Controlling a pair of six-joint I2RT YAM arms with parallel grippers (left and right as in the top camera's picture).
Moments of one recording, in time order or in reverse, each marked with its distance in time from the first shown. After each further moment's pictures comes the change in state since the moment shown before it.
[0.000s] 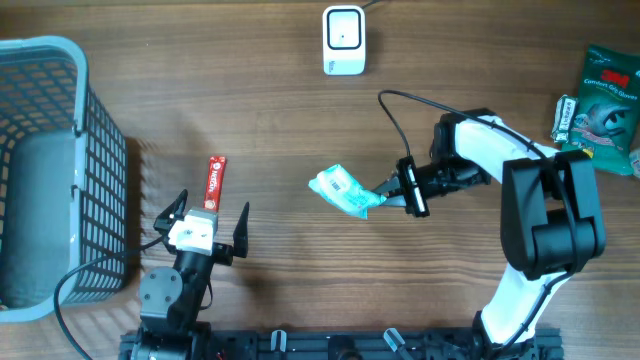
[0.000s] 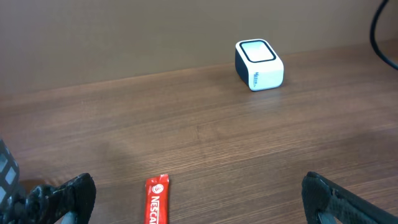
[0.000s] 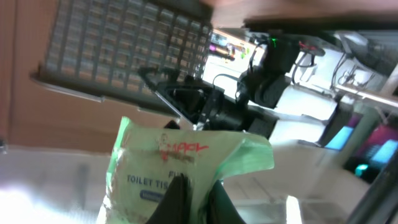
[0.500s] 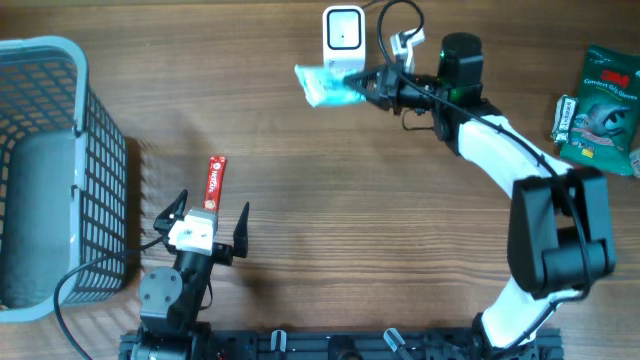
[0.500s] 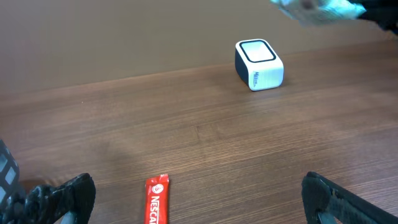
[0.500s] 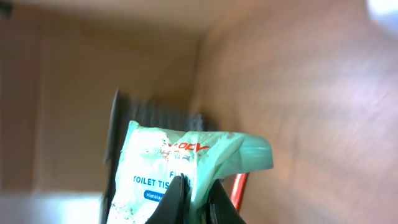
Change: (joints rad) left arm 0.000 0.000 0.000 0.000 0.000 0.000; right arm 0.033 -0.108 0.015 1.764 0.461 0.510
